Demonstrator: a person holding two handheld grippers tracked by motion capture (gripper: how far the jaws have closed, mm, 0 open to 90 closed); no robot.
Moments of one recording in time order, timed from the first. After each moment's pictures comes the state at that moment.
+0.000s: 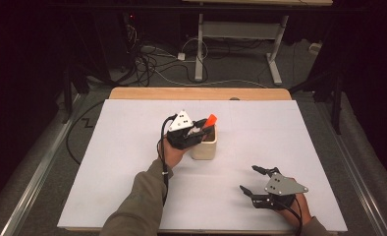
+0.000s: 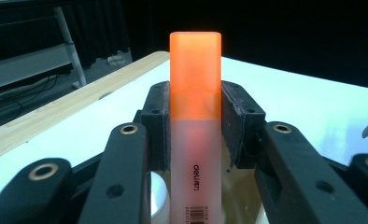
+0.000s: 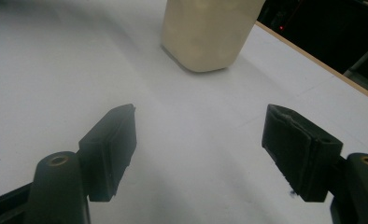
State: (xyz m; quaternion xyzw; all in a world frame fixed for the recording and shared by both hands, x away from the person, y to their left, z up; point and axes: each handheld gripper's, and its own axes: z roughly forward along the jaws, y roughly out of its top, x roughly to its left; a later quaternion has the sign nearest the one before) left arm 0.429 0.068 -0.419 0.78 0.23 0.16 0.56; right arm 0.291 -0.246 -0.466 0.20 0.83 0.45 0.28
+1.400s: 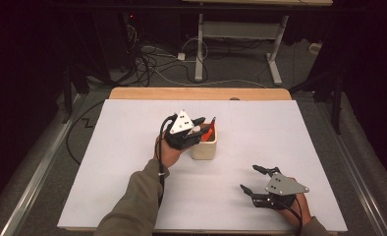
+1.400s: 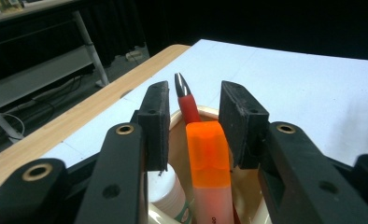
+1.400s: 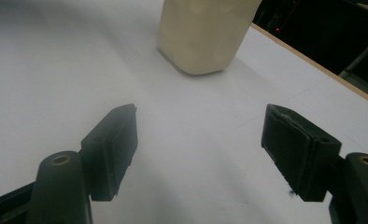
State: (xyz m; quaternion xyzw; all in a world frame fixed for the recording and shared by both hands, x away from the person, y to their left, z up) left arm 0.419 0.070 -0.405 0.79 0.21 0.22 0.53; right arm 0.291 -0.246 -0.465 0.20 0.82 0.45 0.28
